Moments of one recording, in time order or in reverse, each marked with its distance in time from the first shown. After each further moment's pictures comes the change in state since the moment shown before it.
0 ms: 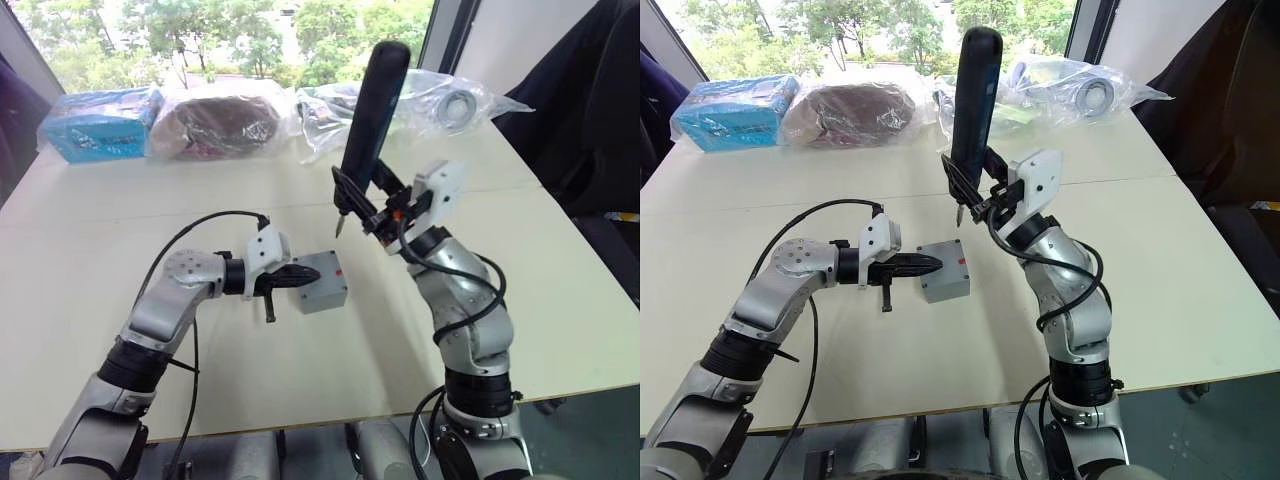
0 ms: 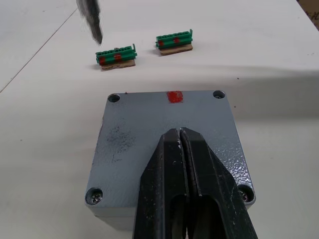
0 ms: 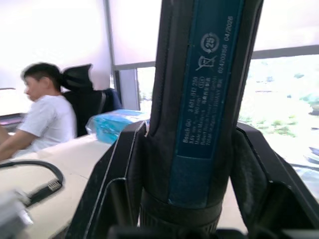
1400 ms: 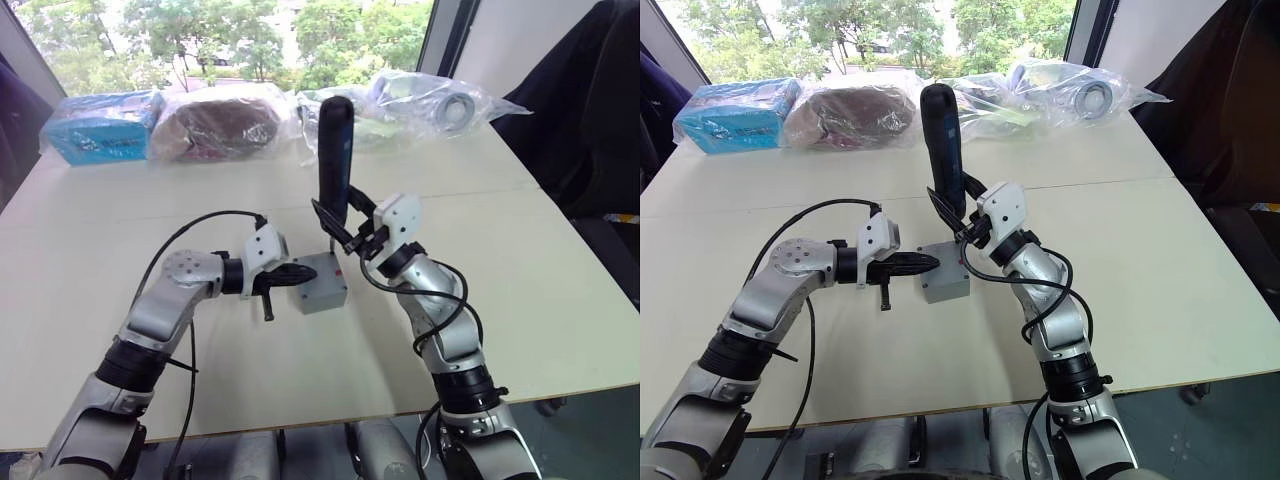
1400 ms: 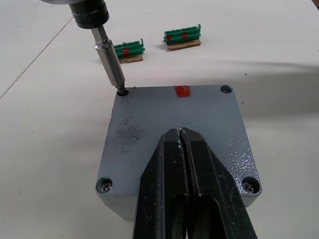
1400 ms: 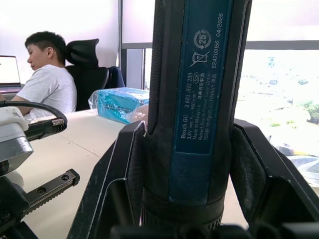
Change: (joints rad) left arm 0.000 0.011 0.002 0.003 0.000 0.014 0.015; right arm -0.012 -0.066 0.100 0.221 -0.071 -0.246 0.038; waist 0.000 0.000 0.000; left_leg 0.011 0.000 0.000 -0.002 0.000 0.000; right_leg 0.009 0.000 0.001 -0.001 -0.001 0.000
